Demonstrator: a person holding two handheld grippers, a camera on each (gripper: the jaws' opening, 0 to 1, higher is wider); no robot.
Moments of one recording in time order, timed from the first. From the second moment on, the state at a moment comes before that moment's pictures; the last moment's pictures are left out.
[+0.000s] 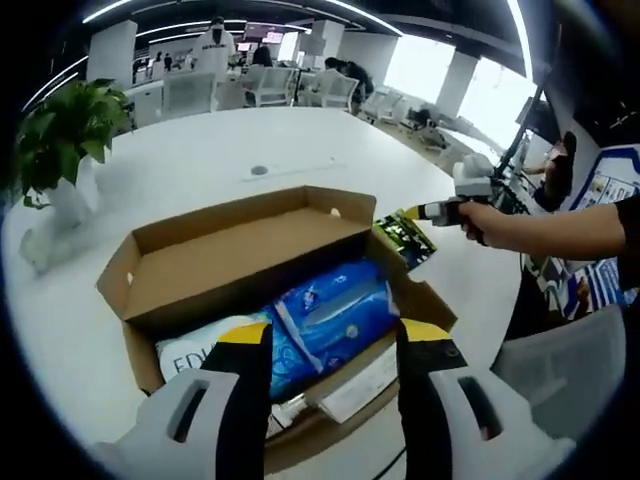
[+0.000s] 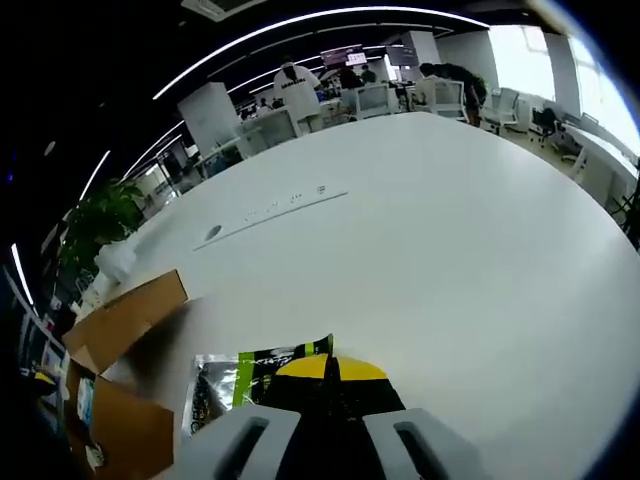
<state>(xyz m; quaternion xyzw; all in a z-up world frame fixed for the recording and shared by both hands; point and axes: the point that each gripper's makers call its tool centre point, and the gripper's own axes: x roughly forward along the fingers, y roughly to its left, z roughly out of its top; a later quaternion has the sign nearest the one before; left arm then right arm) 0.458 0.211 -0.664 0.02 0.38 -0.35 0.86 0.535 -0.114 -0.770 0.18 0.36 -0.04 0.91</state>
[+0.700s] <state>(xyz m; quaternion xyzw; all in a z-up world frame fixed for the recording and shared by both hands) 0.449 0.265 -0.667 0.01 0.38 -0.31 0.87 0.548 -0.105 -0.772 0.14 0.37 -0.02 0.92</state>
